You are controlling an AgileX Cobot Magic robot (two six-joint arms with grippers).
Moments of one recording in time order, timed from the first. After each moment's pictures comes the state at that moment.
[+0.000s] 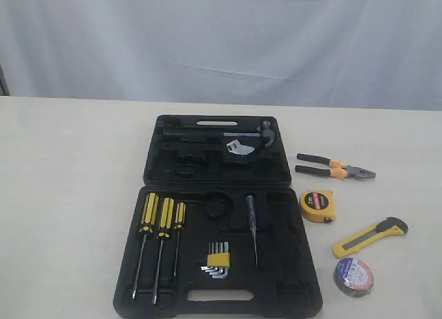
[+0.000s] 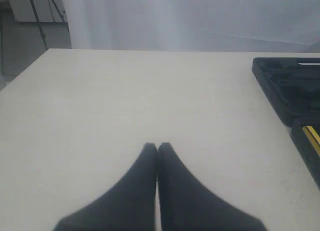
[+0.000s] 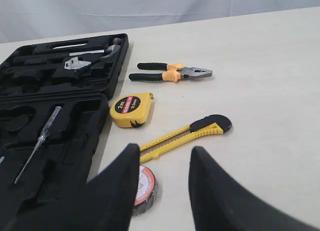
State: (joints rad) left arm 0.07 0.00 0.00 0.00 0.35 0.01; right arm -0.31 0.21 0.00 -0.02 0.24 0.21
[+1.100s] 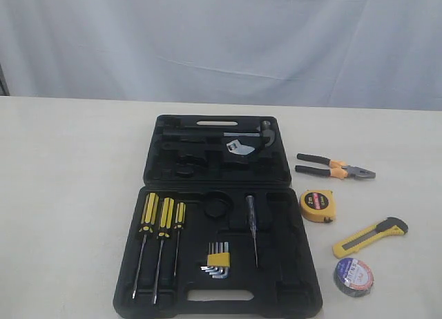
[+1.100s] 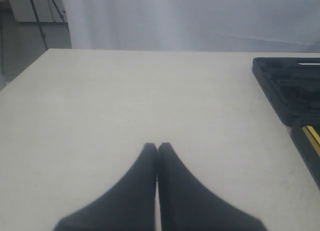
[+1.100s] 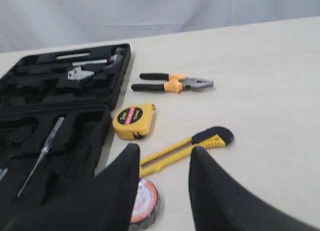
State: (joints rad) left arm 0.07 0.00 0.00 0.00 0.35 0.01; right arm -0.31 0.21 0.00 -0.02 0.20 0.21
